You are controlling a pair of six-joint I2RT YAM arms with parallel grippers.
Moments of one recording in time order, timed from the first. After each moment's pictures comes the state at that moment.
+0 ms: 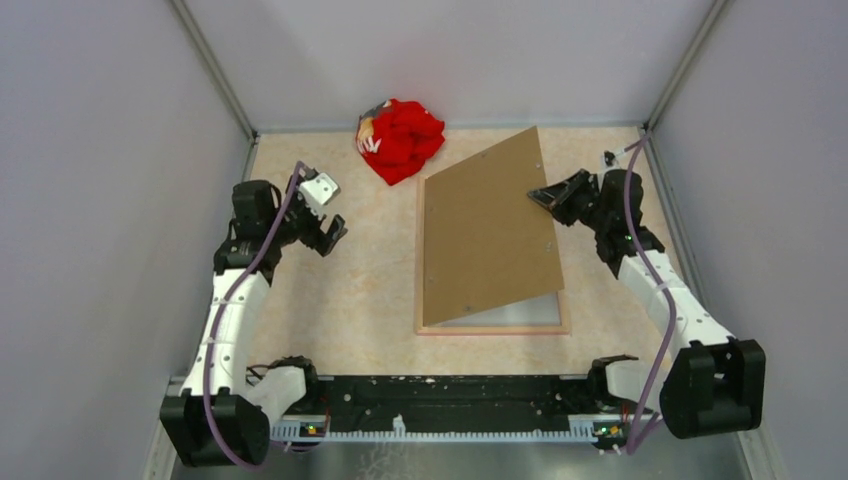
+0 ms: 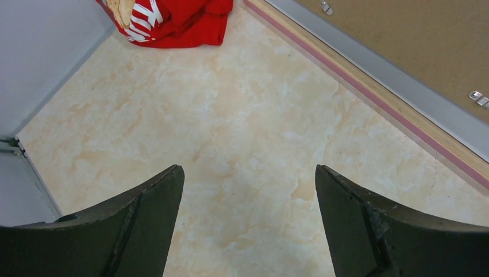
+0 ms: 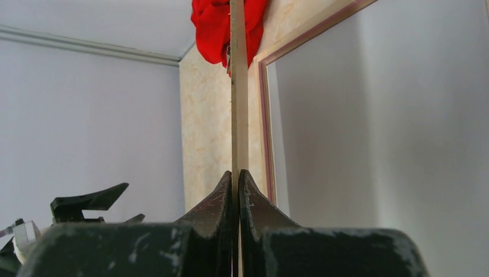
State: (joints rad) left arm 0.04 1.02 0.96 -0.47 0.60 0.61; right arm 0.12 1.15 0.83 -0.01 -0.36 0.97
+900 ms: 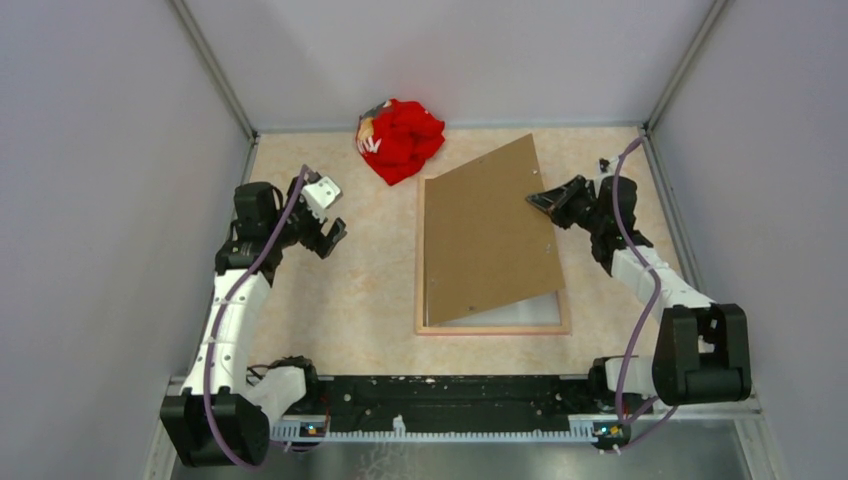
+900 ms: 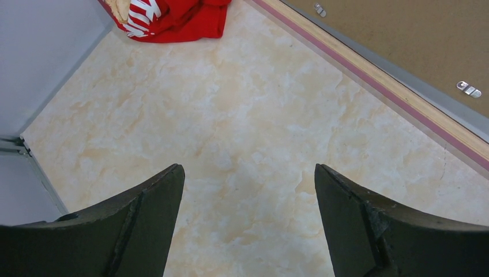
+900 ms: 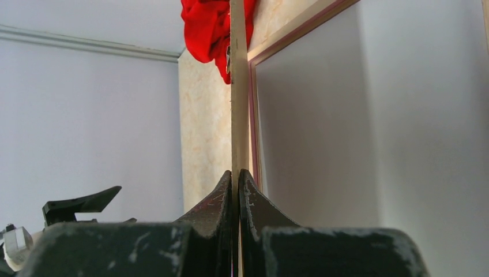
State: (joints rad) left arm 0.04 1.02 0.94 -0.48 0.59 0.65; right arm 0.06 1.29 0.73 0.23 -0.46 0.98
